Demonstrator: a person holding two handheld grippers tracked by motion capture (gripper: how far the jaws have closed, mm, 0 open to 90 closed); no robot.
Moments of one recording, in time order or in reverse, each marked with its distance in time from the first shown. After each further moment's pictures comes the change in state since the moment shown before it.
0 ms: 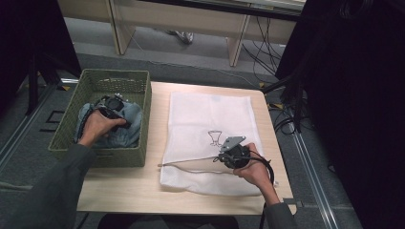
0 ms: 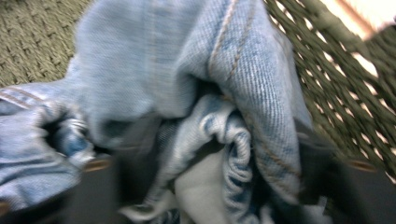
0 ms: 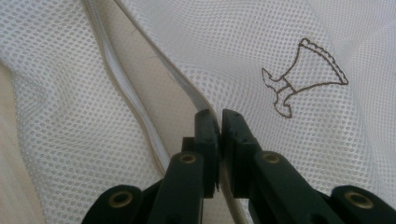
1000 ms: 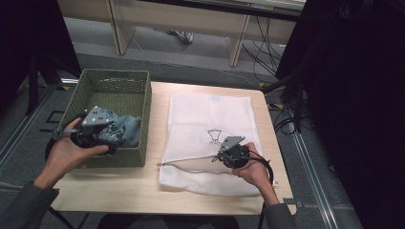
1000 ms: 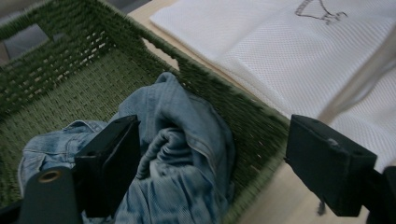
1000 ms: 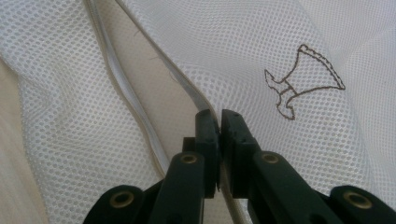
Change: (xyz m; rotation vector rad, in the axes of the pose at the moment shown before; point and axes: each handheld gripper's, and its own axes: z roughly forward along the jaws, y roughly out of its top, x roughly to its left) left arm -0.051 -0.065 -0.124 -0.377 -0.079 0.210; right arm 0.004 0.006 -0.005 -0.007 -0.006 -0.001
